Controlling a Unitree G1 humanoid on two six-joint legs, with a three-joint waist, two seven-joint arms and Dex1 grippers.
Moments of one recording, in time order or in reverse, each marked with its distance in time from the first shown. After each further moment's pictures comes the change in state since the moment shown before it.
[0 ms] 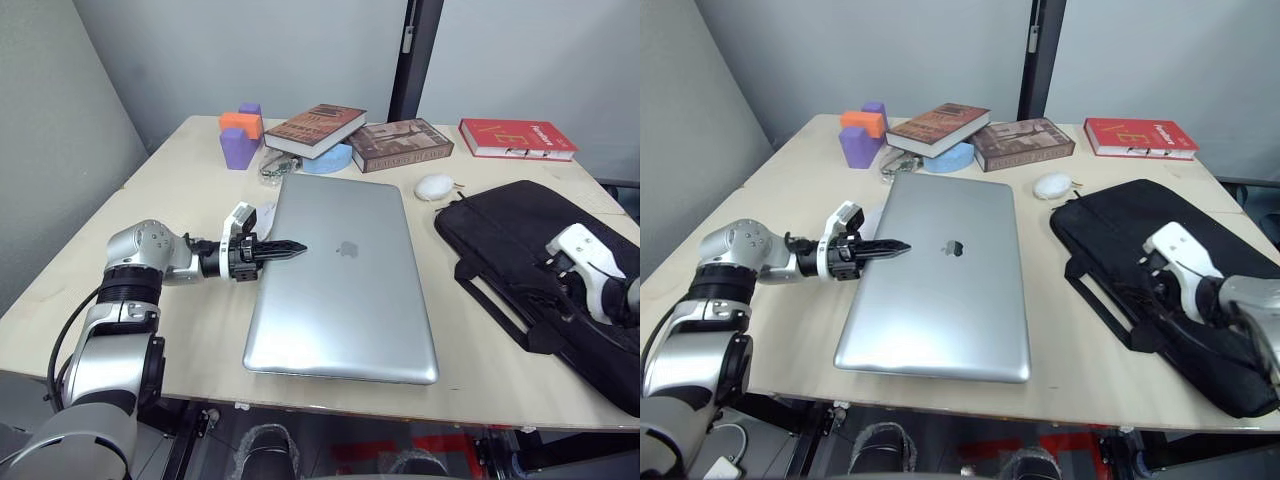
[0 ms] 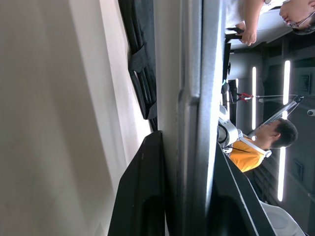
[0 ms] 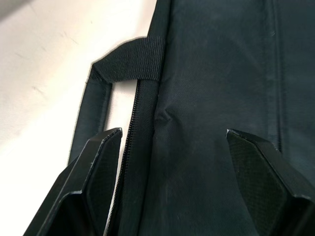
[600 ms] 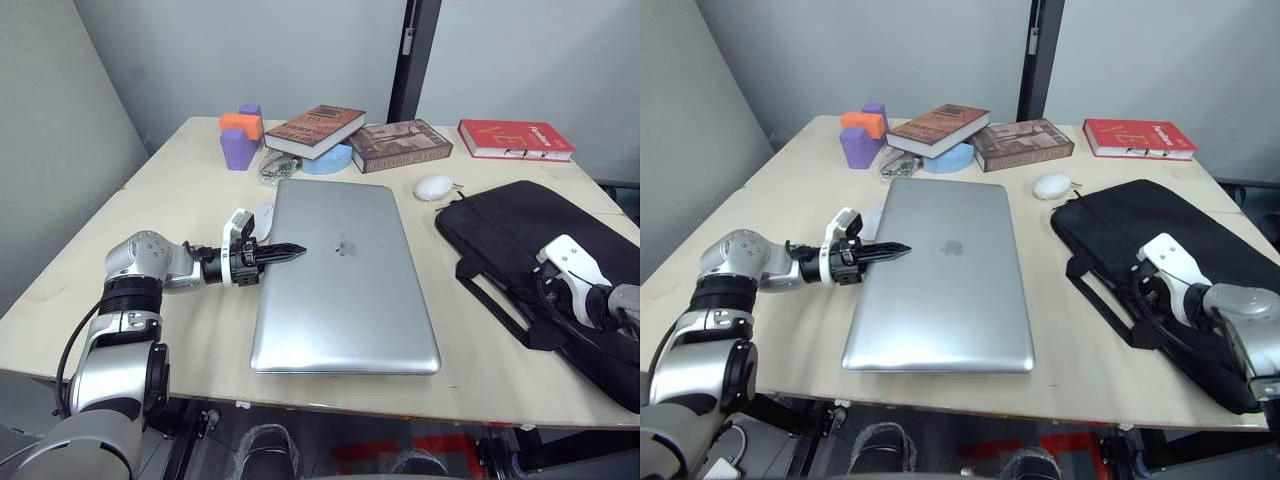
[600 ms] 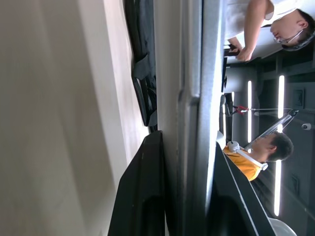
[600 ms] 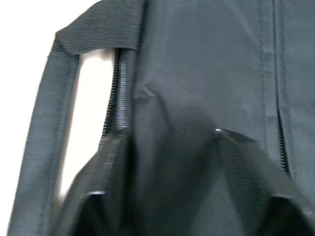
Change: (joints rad) left arm 0.044 -0.032 0.089 -0.001 -0.037 0.000 0.095; right arm -0.024 0.041 0.053 0.143 -0.067 -0.120 -0.032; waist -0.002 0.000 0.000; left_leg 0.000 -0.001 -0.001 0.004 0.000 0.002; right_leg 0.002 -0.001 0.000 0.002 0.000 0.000
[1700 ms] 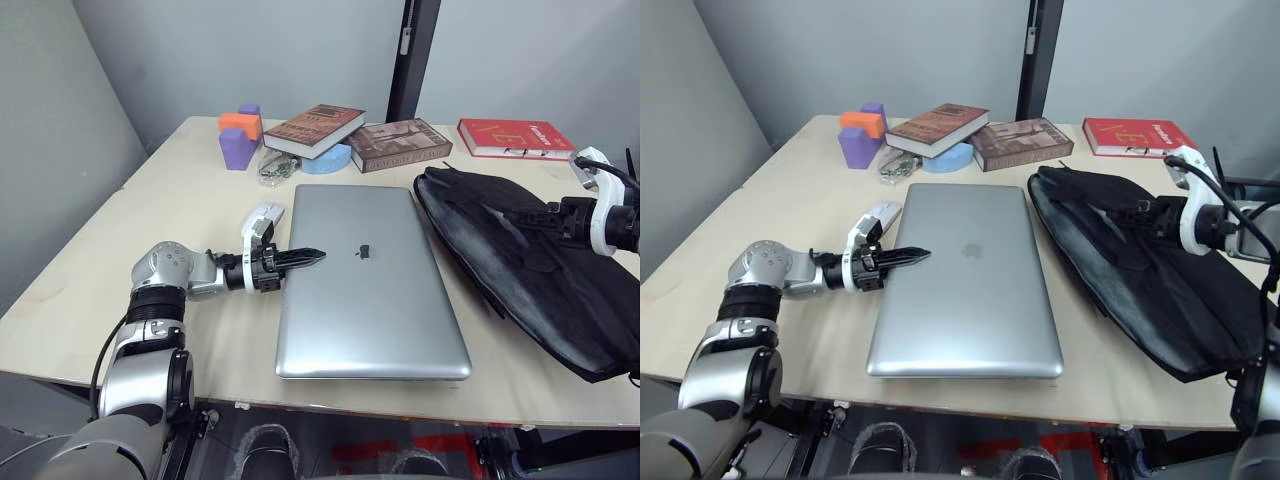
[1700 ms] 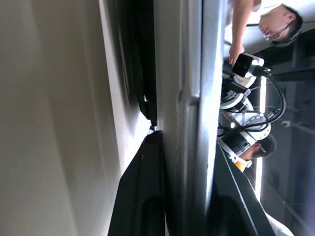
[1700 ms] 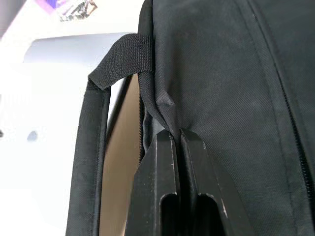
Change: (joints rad) left arm 0.026 -0.163 0.089 -0.017 -0.035 0.000 0.129; right arm -0.591 0.011 -0.287 0.031 0.497 1.031 -0.147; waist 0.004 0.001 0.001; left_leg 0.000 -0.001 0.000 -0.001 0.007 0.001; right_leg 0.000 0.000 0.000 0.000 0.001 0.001
